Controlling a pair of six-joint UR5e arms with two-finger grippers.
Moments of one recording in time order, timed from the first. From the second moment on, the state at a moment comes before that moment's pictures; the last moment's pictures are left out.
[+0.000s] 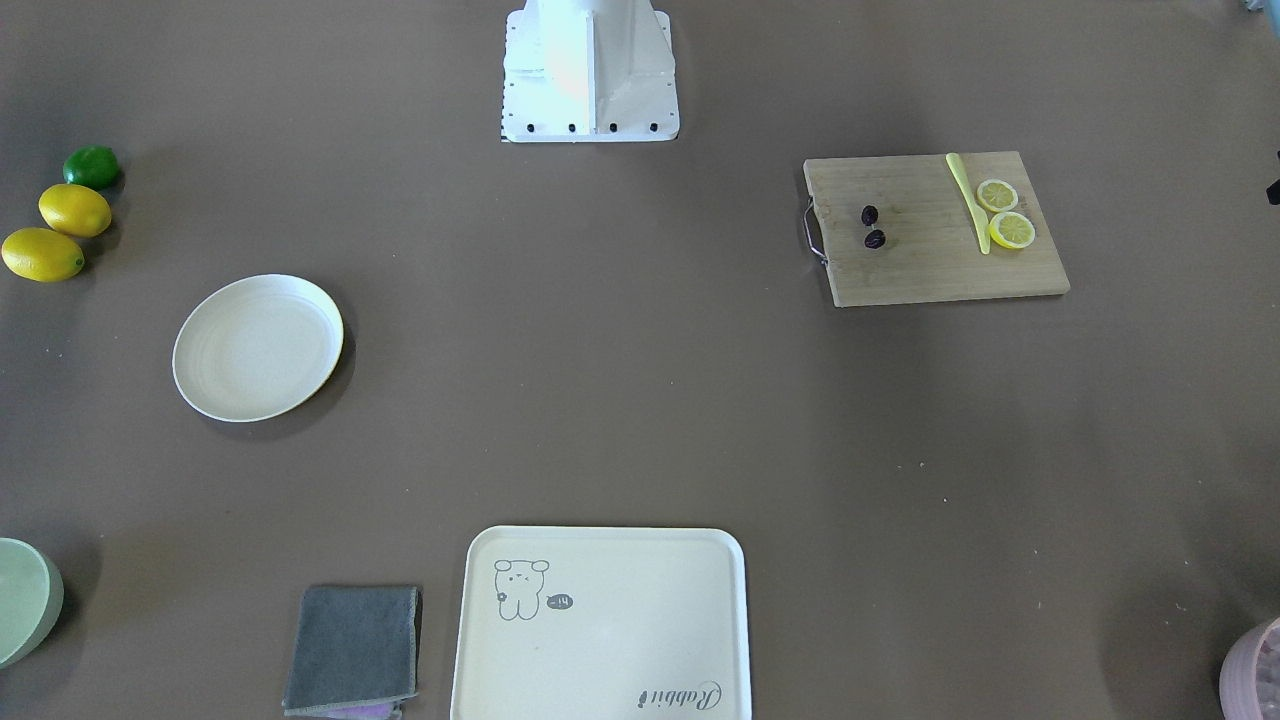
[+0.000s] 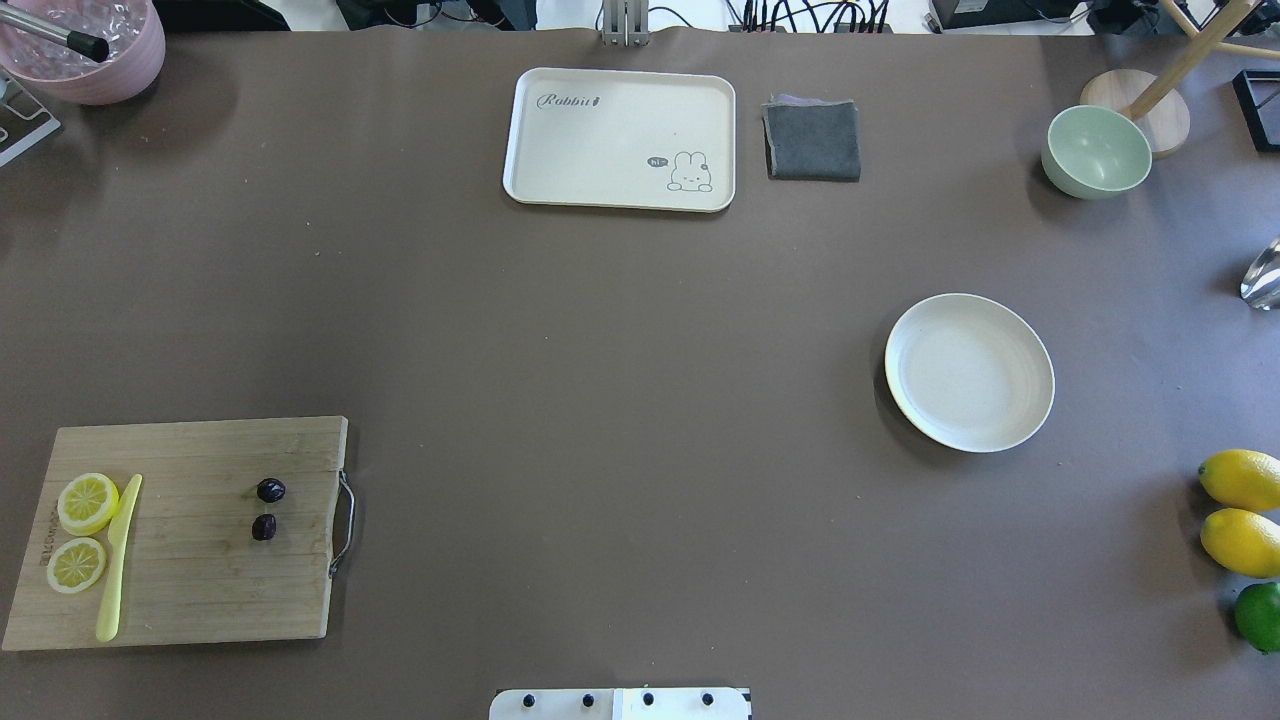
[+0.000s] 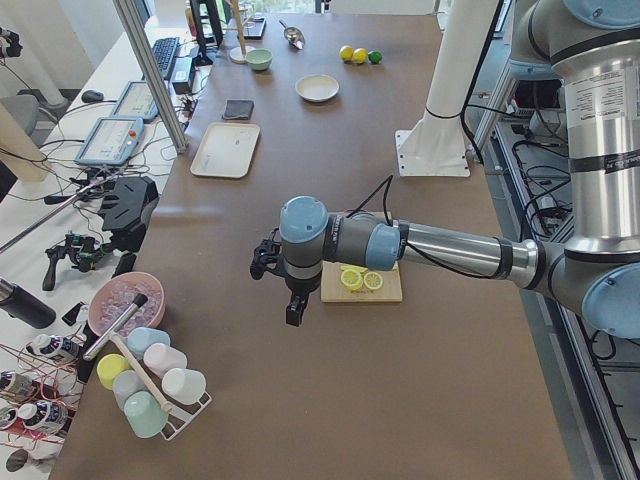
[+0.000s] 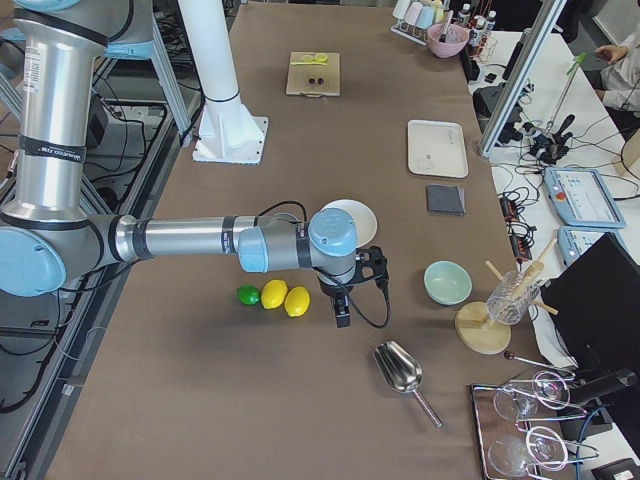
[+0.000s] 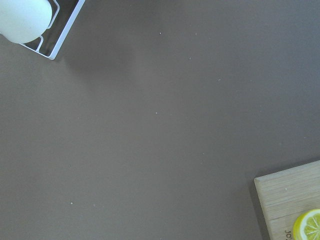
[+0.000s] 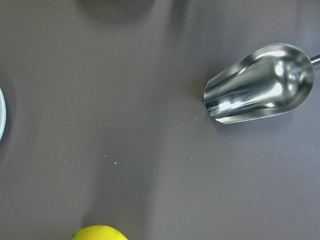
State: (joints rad) left arm -1.50 -1.40 -1.90 -1.58 -2.34 0.09; right arm 1.55 -1.75 1.82 -1.50 2.39 -0.10
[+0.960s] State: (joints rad) left arm -1.49 -1.40 -1.90 -1.58 -2.37 0.08; right arm 1.54 -1.80 1.80 -1.37 2.48 -0.05
